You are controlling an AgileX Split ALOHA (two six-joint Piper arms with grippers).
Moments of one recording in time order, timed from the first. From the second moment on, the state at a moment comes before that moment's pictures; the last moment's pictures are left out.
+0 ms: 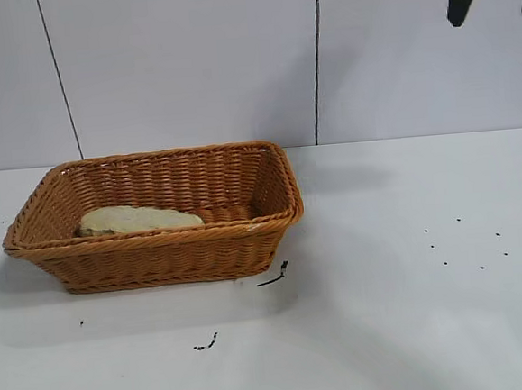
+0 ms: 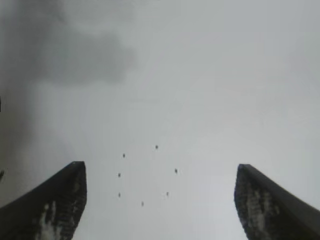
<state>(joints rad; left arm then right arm) -0.04 -0.01 -0.50 0.00 1.07 0.07 0.02 1.39 -1.29 0.00 1.21 0.05</state>
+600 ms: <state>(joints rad) -0.04 -0.01 -0.50 0.00 1.07 0.07 0.02 0.40 -0.51 0.00 1.06 0.05</state>
